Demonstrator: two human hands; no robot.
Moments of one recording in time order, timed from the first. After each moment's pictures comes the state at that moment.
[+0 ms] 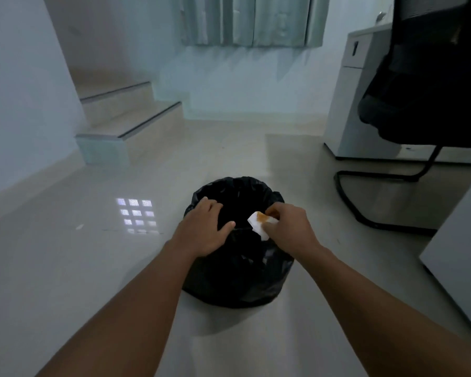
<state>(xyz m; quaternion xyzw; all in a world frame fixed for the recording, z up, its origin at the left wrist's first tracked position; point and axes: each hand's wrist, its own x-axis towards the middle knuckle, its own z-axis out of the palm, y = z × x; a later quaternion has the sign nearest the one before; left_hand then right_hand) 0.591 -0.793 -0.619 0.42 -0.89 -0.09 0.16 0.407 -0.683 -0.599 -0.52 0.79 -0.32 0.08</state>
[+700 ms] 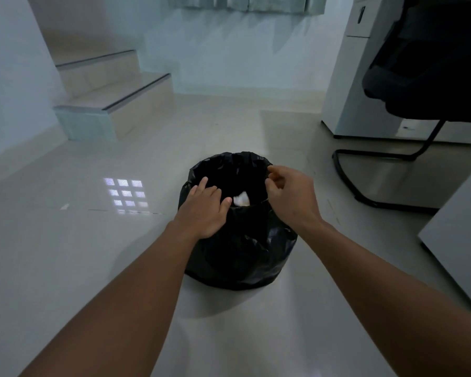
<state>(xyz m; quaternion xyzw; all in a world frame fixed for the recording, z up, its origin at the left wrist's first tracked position) 0.583 -0.819 -0.659 0.39 -0.90 -0.14 0.14 0.423 -0.702 -0.600 -0.50 0.75 -0.44 0.02</state>
